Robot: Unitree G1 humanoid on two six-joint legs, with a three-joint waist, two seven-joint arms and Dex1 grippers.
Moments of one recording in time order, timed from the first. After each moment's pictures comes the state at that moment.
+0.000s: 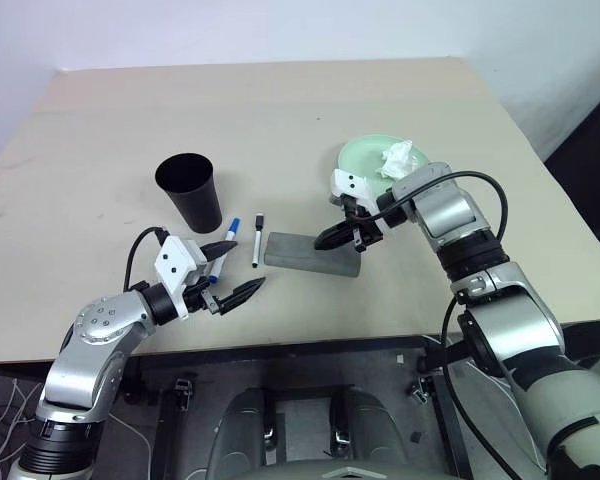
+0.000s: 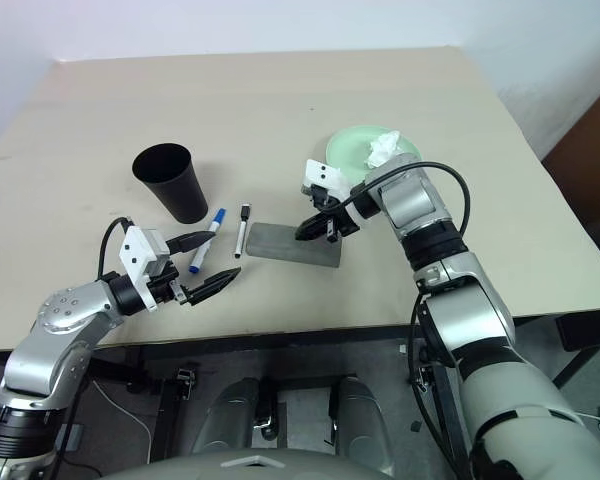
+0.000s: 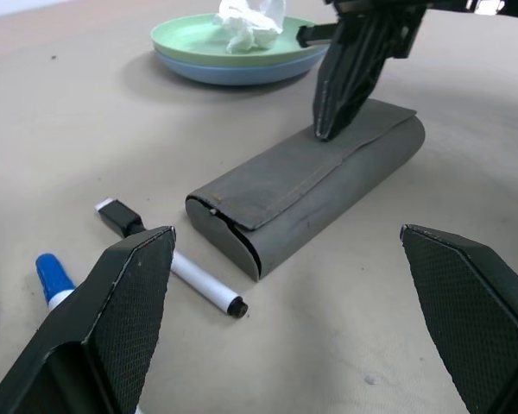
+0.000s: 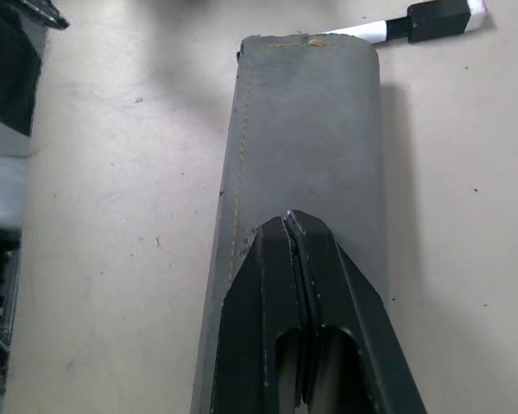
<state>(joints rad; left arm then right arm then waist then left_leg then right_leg) -0.04 0.59 0.07 -0.35 -0.42 0.30 -0.79 -1.01 -0.39 0.28 0.52 -0.10 0.50 1.49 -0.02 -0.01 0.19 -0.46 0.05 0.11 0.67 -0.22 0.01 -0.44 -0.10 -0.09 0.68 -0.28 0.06</state>
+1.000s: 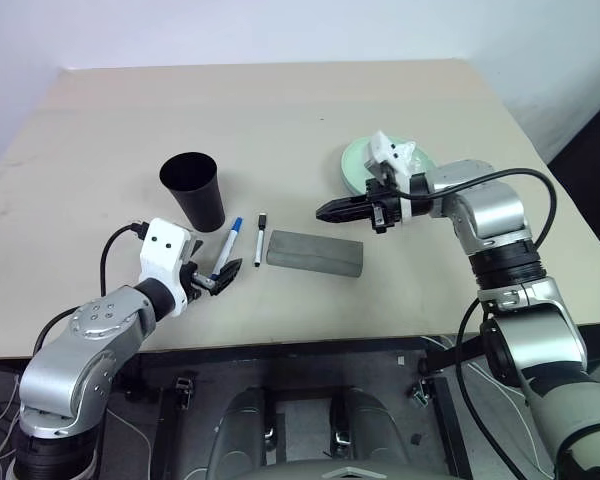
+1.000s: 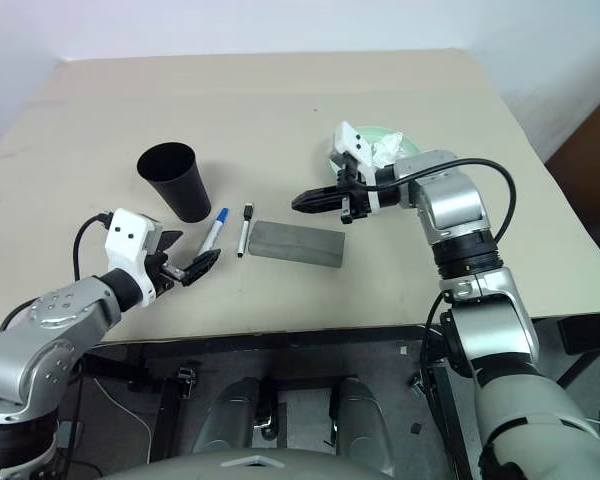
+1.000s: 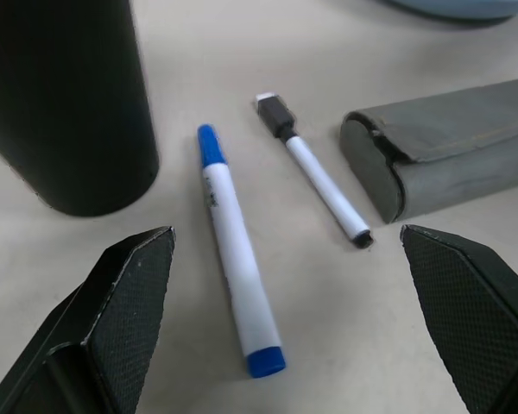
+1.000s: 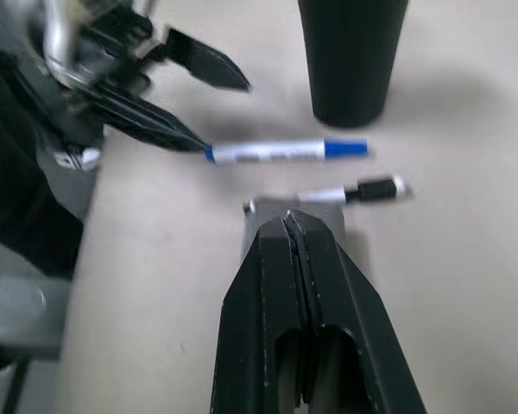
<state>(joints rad) -0.14 0.51 0.18 -0.64 -0.51 1.02 -0.24 -0.94 -0.49 0.13 0.33 0.25 0.57 1.41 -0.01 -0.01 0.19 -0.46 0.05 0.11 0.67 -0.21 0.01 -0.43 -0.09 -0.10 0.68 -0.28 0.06</state>
